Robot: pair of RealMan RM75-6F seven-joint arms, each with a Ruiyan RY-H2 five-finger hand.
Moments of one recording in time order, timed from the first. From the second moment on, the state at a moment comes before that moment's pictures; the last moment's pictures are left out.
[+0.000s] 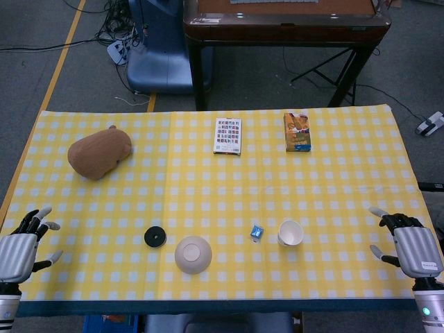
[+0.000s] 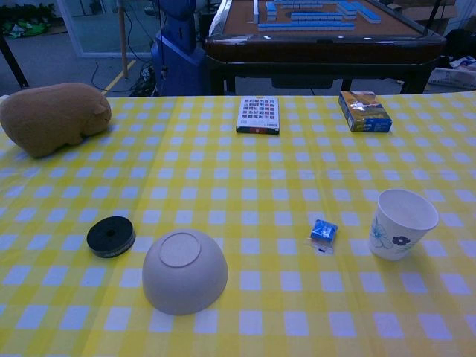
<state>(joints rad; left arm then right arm) -0.11 -1.13 -0.04 -1.62 1.48 1.45 0.13 0.07 -1.10 0.03 -1.64 -1.51 1.46 -0.10</state>
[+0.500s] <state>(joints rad) -0.10 -1.13 -0.03 -1.63 1.50 1.47 0.12 0.09 -1.10 0.03 -1.67 -1.48 1.40 -0.13</state>
